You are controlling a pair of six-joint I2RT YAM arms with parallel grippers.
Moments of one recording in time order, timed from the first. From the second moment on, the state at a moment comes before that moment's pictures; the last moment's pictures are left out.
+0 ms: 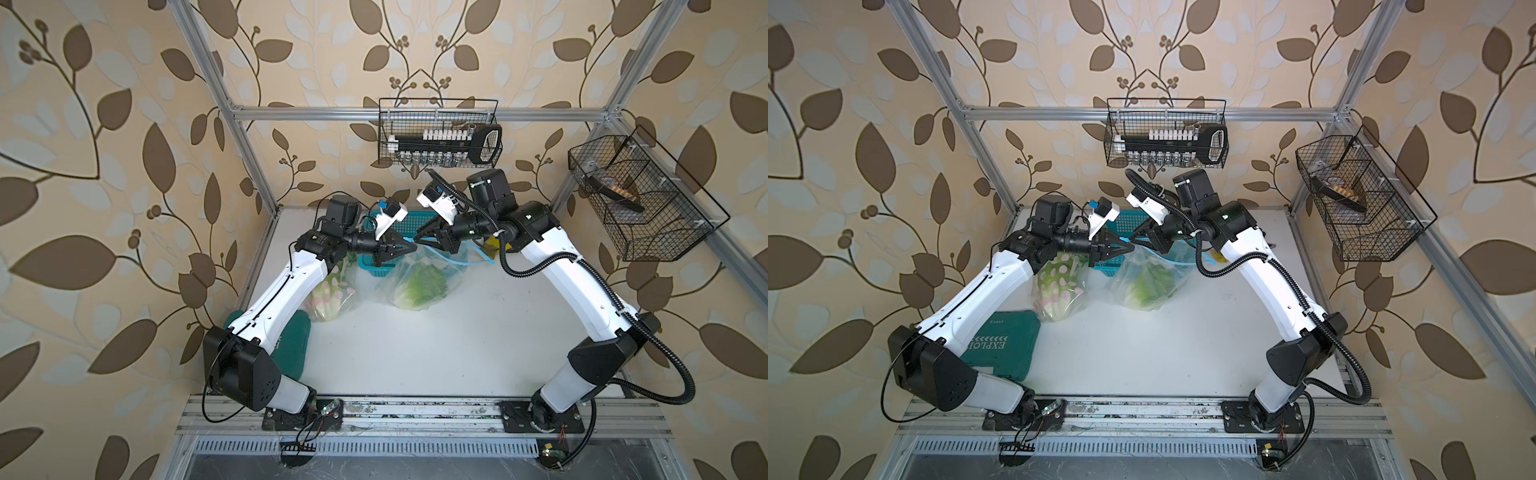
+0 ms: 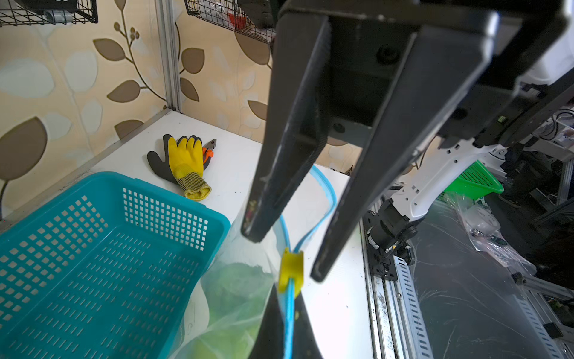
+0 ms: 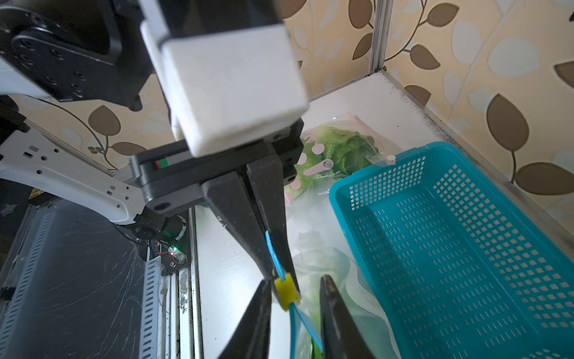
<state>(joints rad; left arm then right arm) -0.35 1.45 1.40 -0.47 1.04 0.21 0.54 1.66 1.93 -0.93 -0.60 -0.21</state>
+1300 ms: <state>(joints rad) -0.35 1.45 1.40 -0.48 0.98 0.21 0.53 1.68 1.89 -0.86 -0.66 -0.14</state>
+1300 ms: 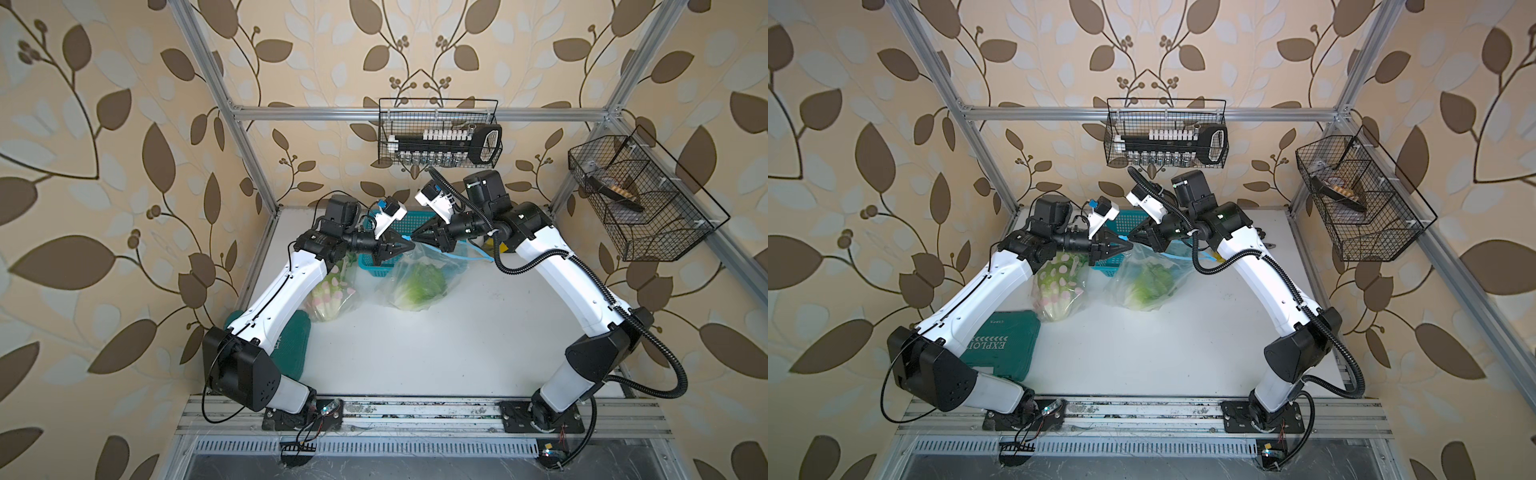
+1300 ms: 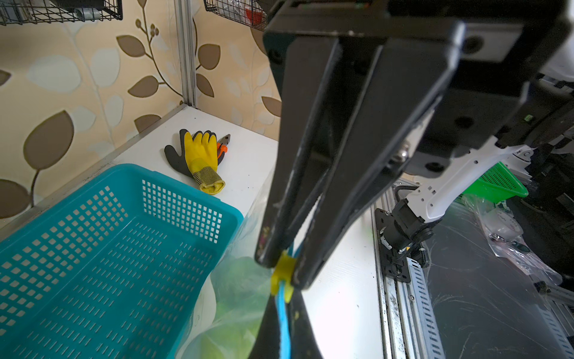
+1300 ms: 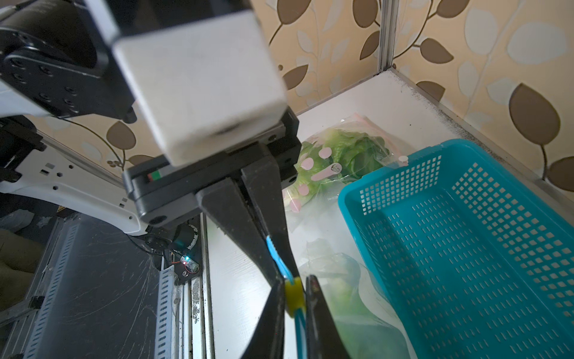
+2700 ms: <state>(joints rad) -0.27 1.32 1.26 -0.37 0.74 0.04 0.35 1.42 1.48 -0.64 -0.66 -0.07</state>
